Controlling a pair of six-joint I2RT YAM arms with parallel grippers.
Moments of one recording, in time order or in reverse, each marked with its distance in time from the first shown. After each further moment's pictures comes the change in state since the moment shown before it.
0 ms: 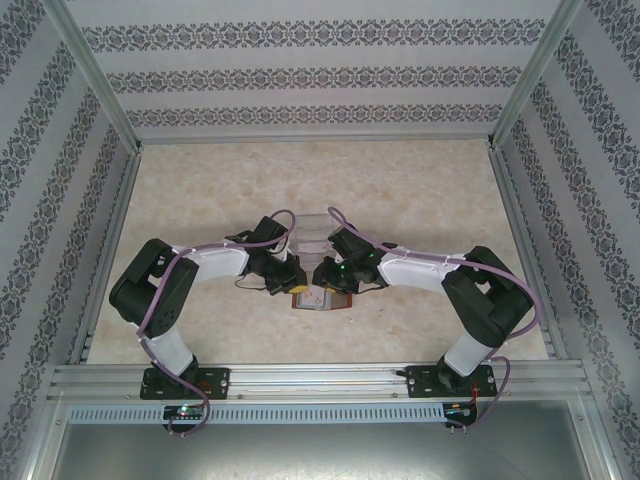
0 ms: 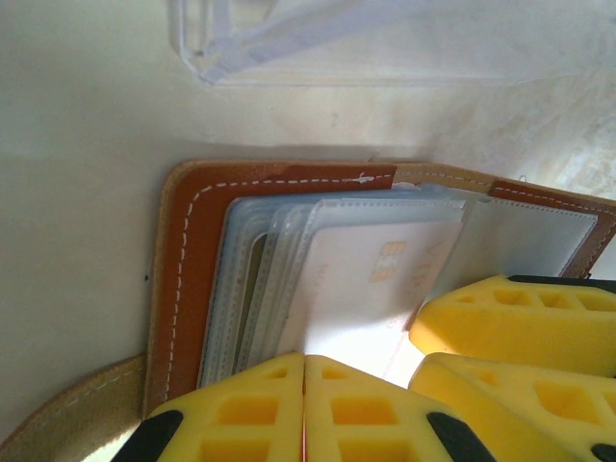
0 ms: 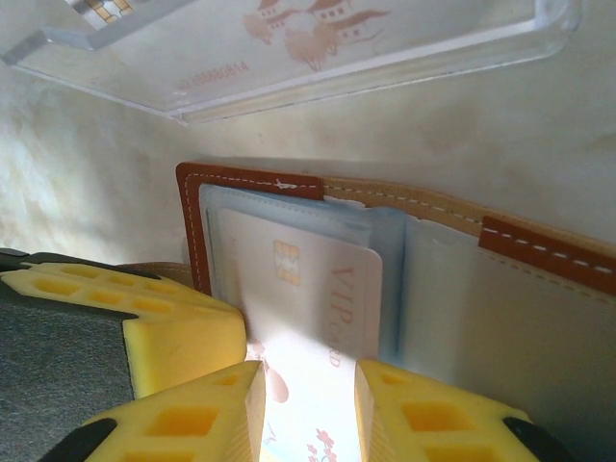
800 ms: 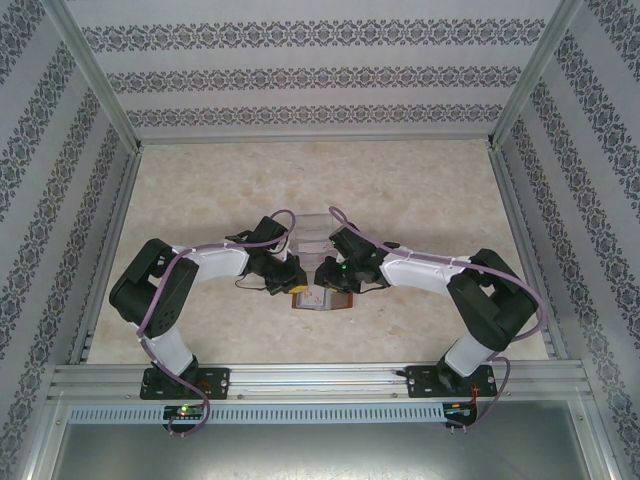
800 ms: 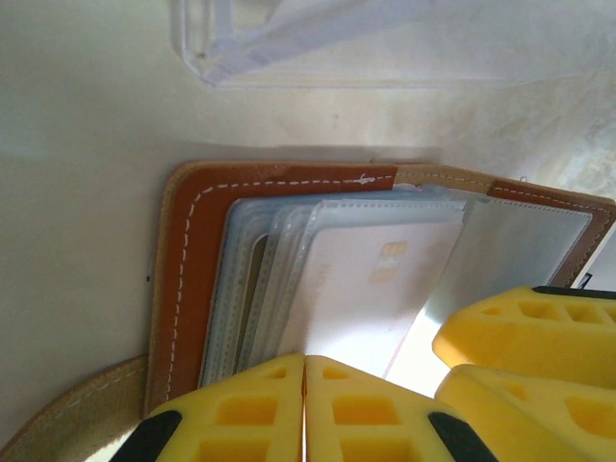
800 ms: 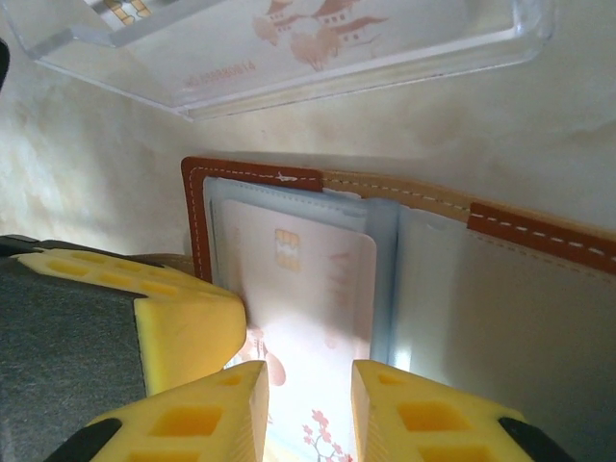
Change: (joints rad) left arm 0.000 0.000 0.000 0.000 -0.003 0.000; right arm 0.000 -0.024 0.002 -0.028 0.013 -0.021
